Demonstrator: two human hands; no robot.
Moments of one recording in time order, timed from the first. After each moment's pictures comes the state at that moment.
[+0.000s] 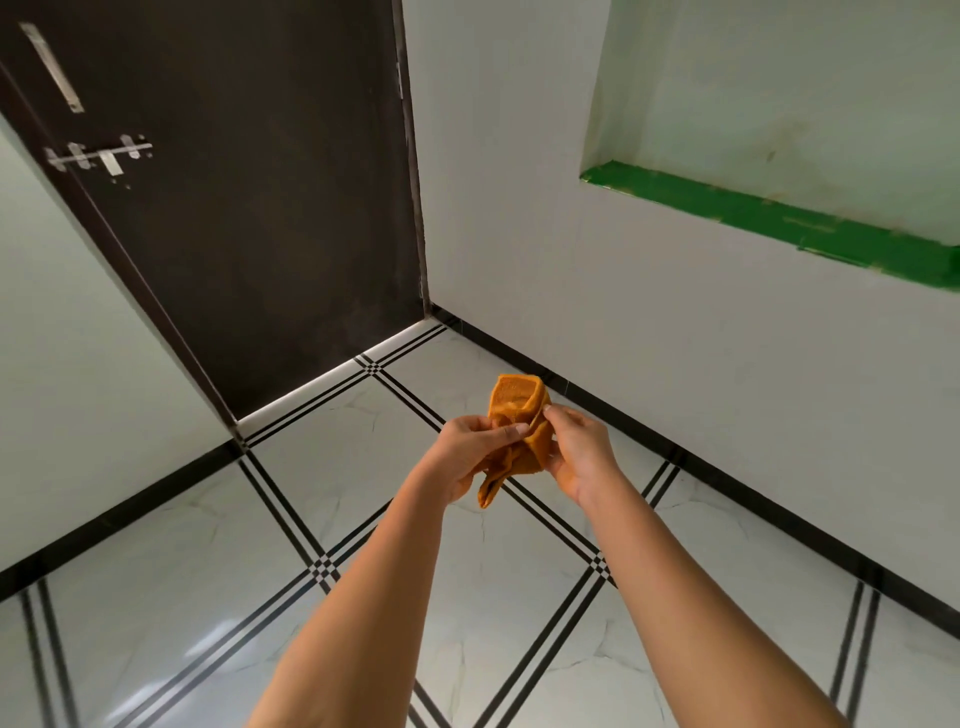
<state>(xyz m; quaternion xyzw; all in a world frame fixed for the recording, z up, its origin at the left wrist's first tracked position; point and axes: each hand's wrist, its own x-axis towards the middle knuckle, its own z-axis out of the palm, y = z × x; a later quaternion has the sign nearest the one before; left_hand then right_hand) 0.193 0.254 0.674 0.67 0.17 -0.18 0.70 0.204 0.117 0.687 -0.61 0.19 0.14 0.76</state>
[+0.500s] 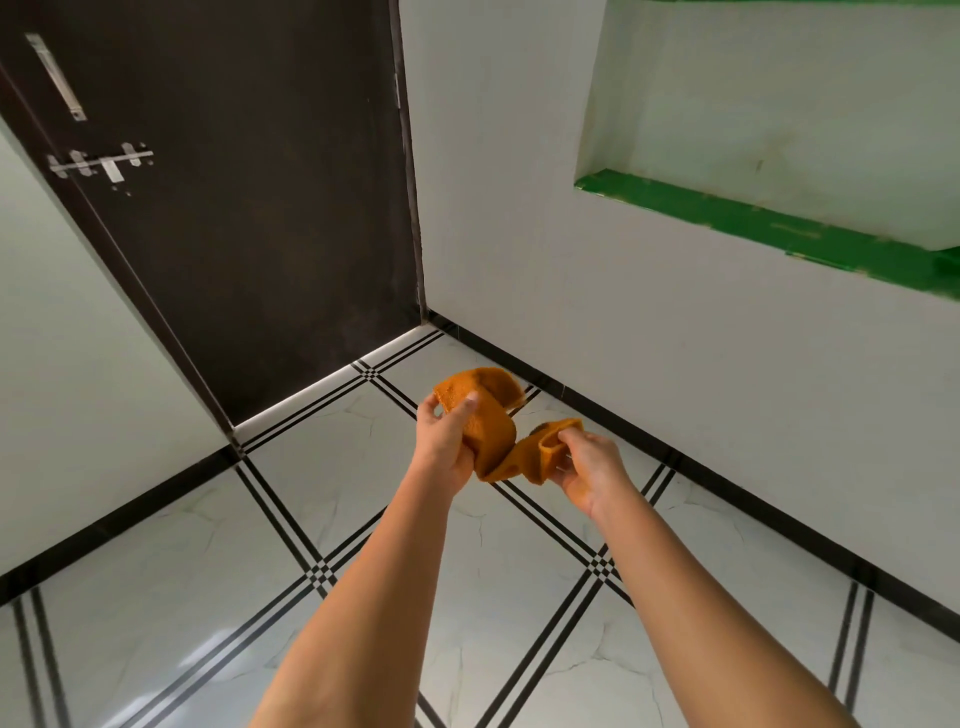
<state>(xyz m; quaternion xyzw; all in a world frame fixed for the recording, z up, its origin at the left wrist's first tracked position) 0.184 0.251 0.690 0.47 0.29 -0.04 0.83 0.190 0.098 0.680 -0.59 0.23 0.17 0.76</state>
